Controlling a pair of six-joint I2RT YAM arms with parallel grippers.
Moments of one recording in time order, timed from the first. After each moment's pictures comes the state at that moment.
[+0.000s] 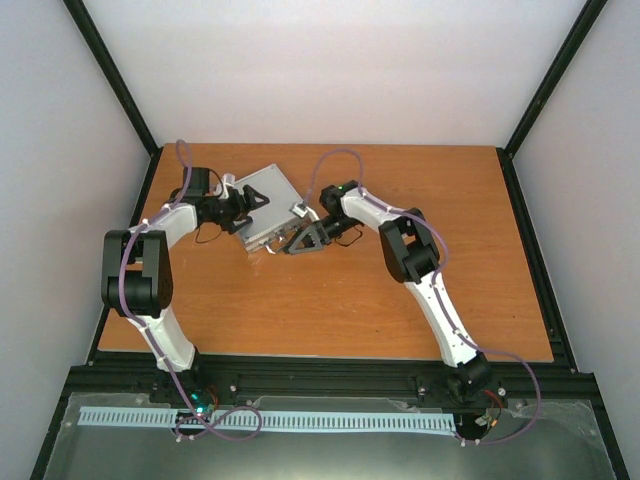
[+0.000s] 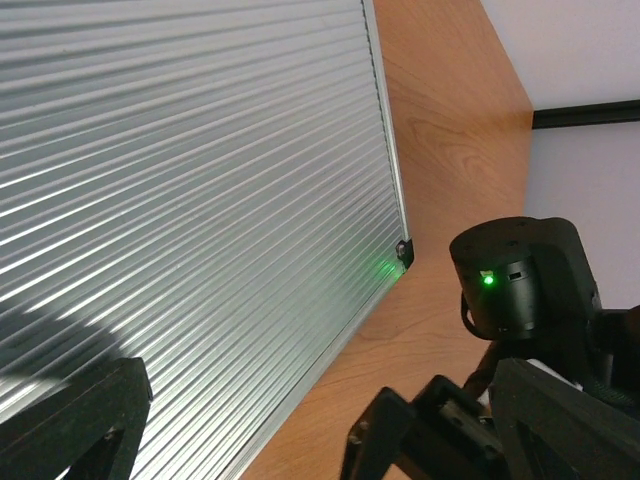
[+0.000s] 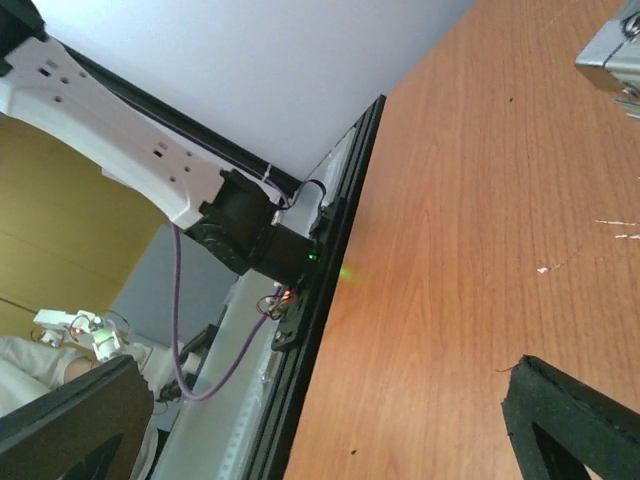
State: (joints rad) left arm -0.01 1.79 1.14 -0.25 0.73 -0.62; right arm 0.57 2.61 2.13 -1.23 -1.53 -0.73
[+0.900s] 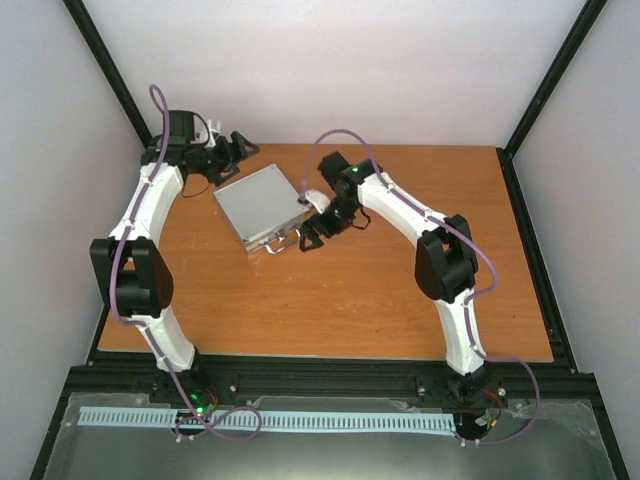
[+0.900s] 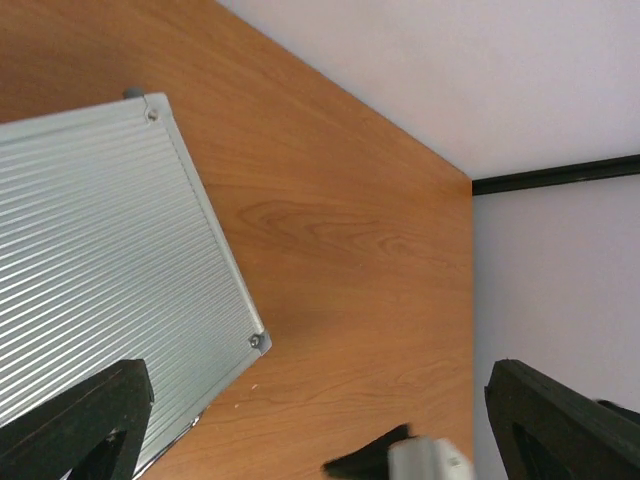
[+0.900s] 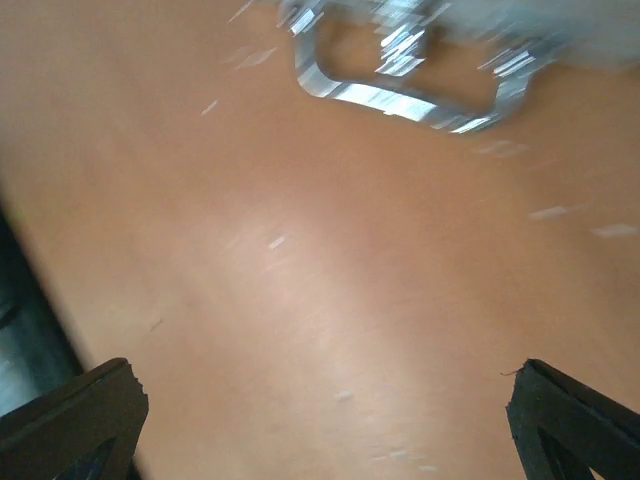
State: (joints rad) left arm -0.01 1.79 1.66 -0.65 0.65 -0.62; right arm 0.60 2.16 1.91 -1.15 -0.62 -0.23
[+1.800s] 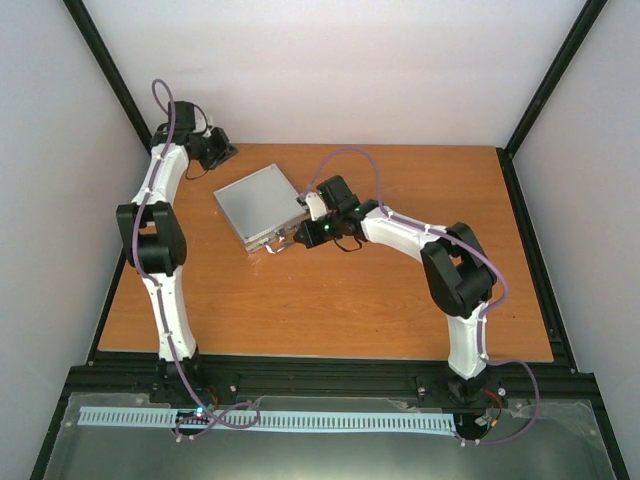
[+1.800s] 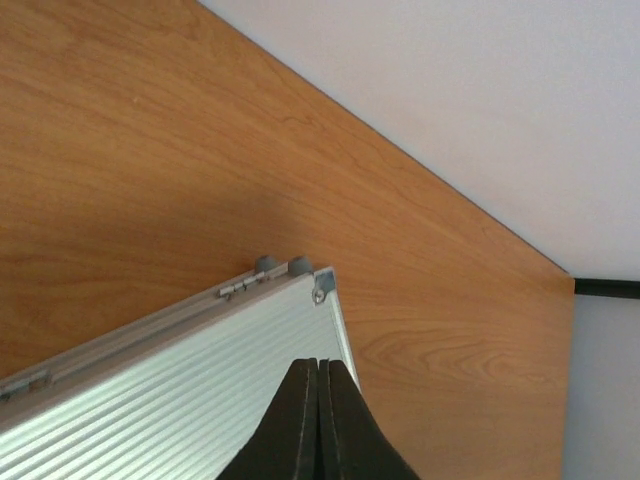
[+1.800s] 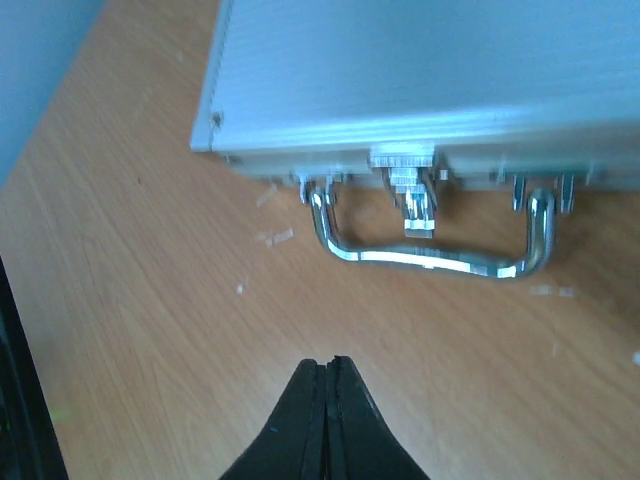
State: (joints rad) left arm 0.07 2.21 2.08 -0.71 0.52 -0.60; right arm 0.67 1.98 1.45 -0.36 -0.51 0.25
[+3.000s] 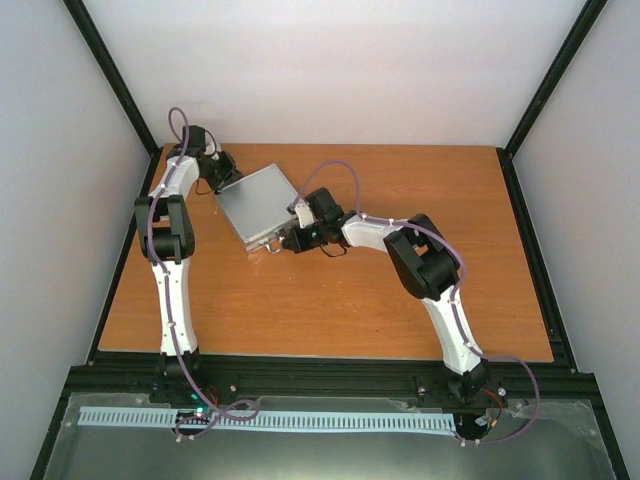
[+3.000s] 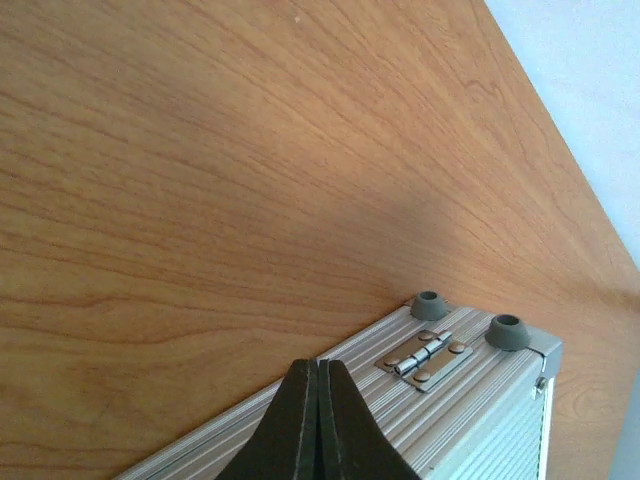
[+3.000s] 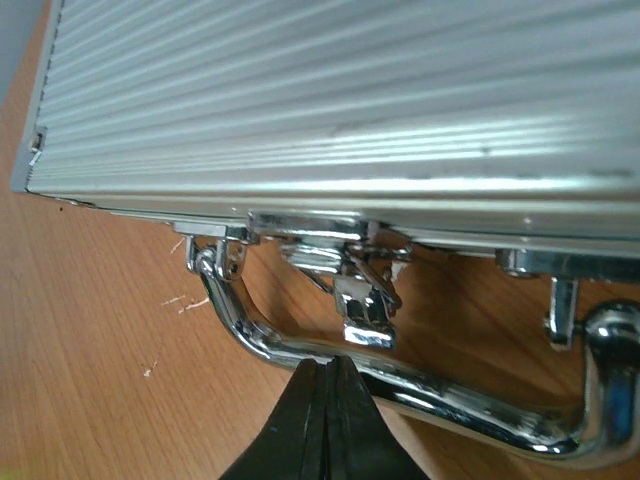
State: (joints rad) left arm 0.09 2.49 2.17 -0.69 0.53 -0.62; right arm 0.68 2.27 1.54 -0.12 -0.57 0.32
